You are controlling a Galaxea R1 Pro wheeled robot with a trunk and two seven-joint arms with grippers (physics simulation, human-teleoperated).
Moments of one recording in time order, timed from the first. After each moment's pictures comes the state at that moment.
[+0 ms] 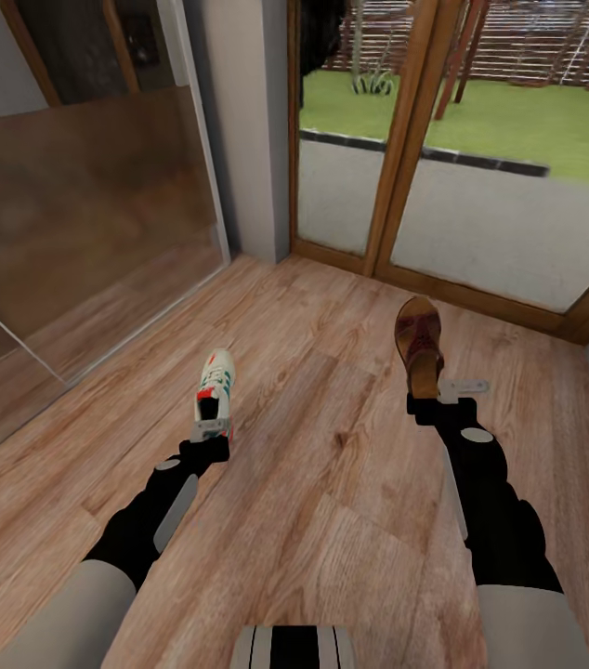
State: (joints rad) left arm -0.67 0.01 -0.21 -0.91 0.32 0.32 0.14; right arm -0.59 0.05 -0.13 -1.44 0.28 0.59 0.01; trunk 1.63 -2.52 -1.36
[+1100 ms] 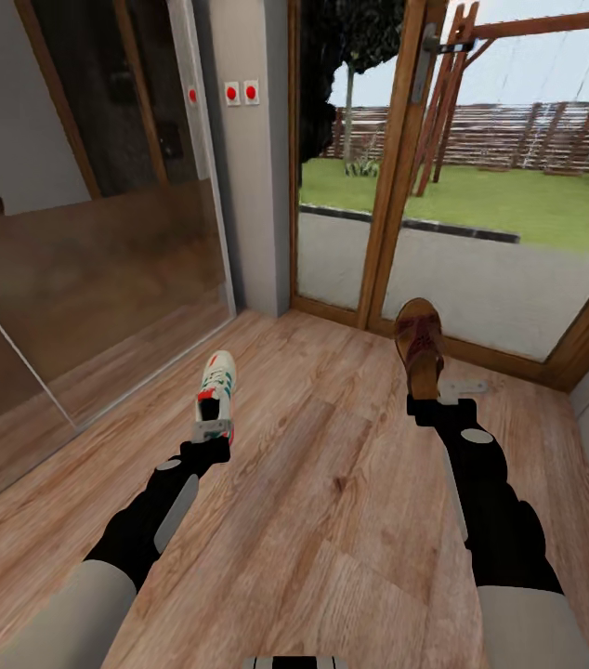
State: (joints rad) left arm -0.67 0.01 -0.21 -0.91 0.32 0.32 0.14; right arm -0.59 0.05 -0.13 -1.44 0.28 0.59 0.01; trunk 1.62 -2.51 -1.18
